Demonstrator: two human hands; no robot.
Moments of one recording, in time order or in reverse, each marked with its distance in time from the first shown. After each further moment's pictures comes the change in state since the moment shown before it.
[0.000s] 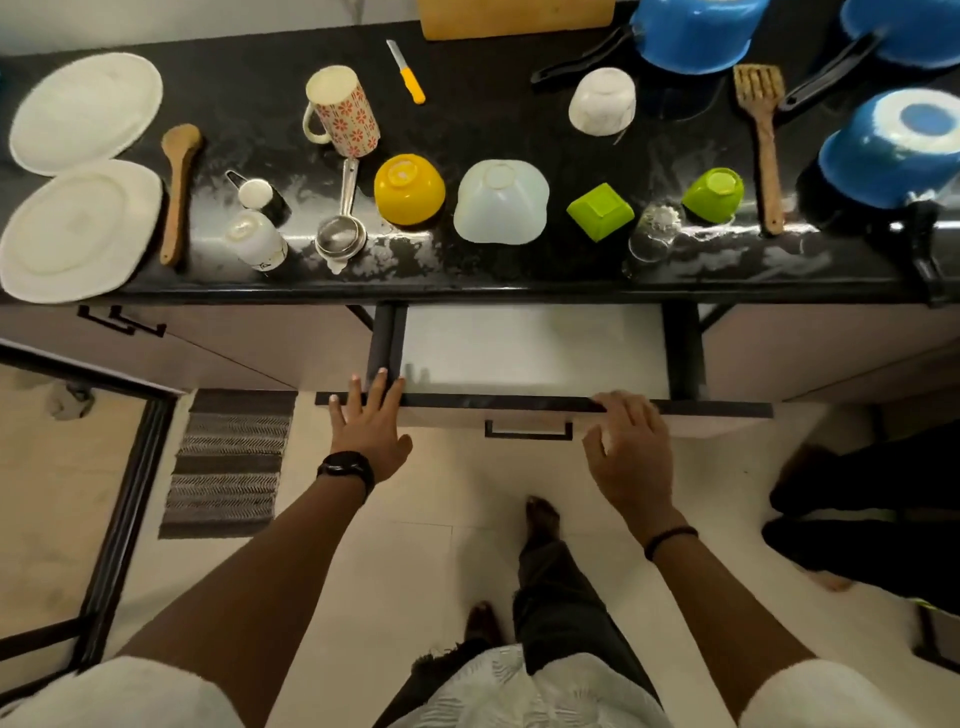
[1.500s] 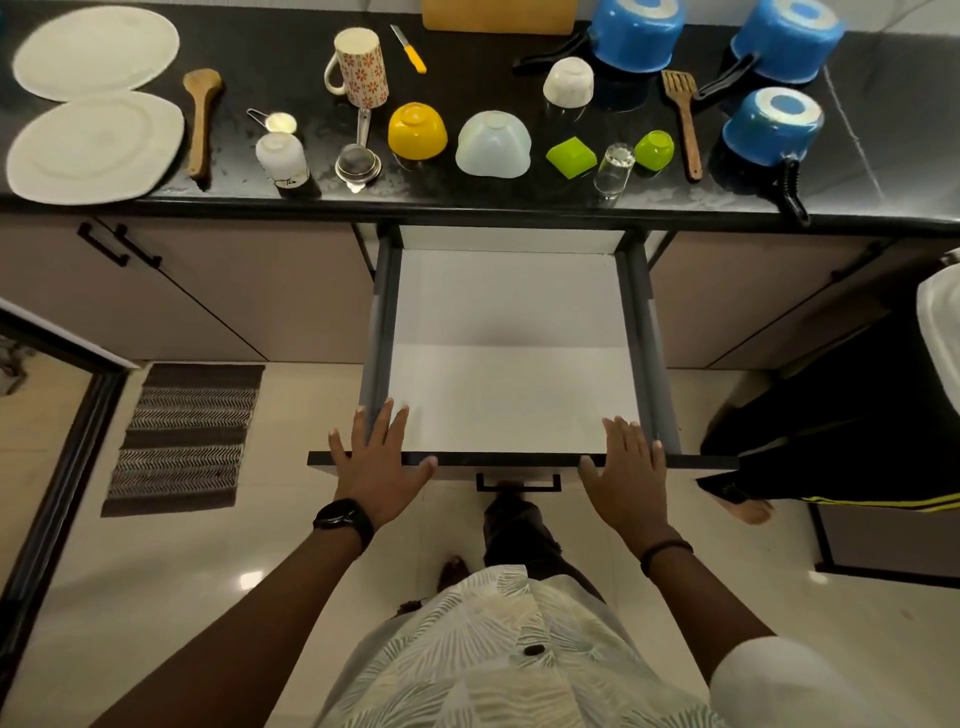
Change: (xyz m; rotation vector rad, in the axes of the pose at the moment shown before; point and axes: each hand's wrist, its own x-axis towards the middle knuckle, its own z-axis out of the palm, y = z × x) left_hand -0.218 -0.026 0.123 -0.190 0.133 0.109; right_hand -0.238 -0.038 -0.040 -0.223 -0.280 0.295
